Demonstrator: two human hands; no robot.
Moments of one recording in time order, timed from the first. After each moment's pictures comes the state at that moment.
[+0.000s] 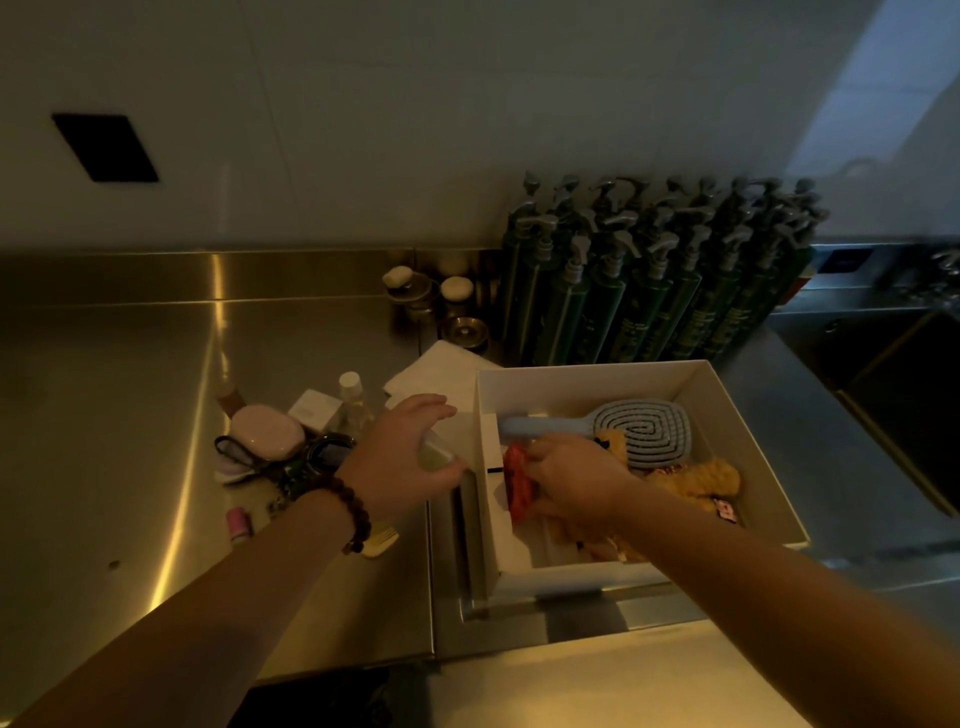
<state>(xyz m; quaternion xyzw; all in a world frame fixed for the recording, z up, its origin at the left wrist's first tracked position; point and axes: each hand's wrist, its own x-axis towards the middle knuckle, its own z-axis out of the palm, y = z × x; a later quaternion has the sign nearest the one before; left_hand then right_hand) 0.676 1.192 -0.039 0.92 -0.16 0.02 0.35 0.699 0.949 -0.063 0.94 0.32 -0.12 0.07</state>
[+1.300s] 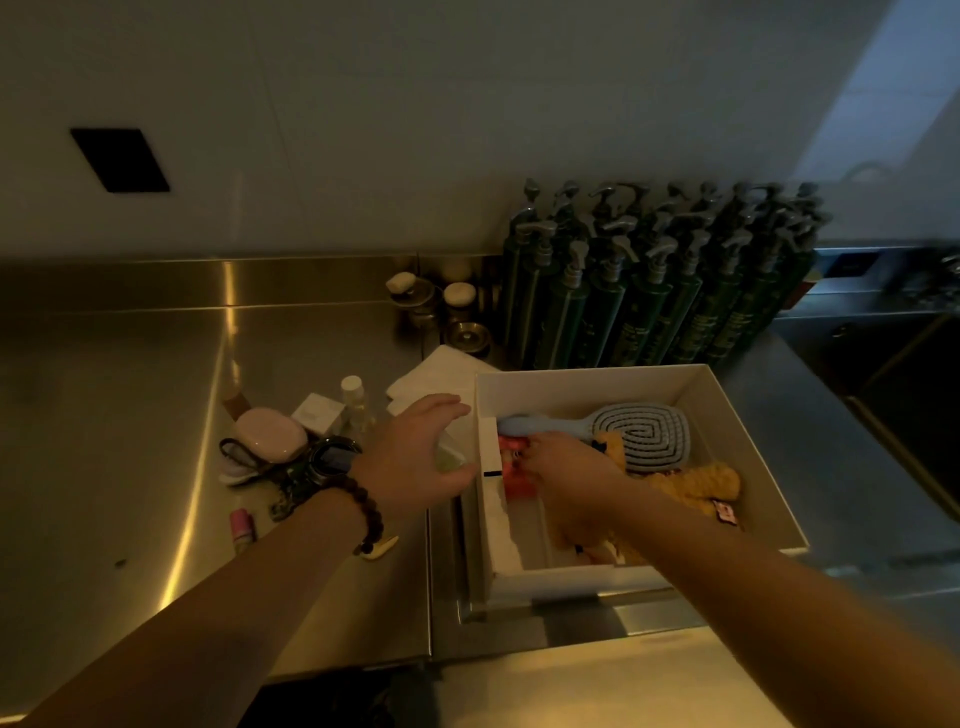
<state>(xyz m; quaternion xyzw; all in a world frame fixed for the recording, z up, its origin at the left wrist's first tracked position) 0.673 1.176 -0.026 0.92 -0.18 0.03 0.34 0.696 0.954 -0.062 0.96 0.24 -0.14 -0.09</state>
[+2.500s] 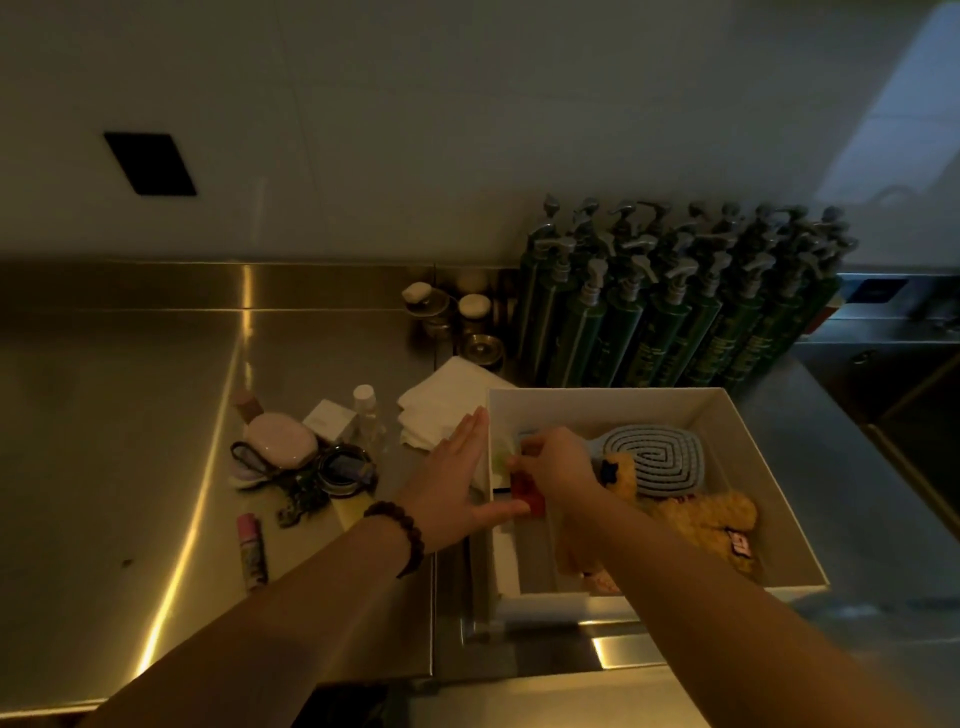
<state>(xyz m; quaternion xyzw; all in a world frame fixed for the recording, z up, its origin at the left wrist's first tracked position) 0.672 1.152 -0.048 0.92 -0.14 -0.12 0.34 0.725 0.990 -0.065 0.92 -0.07 -0.15 -0.36</state>
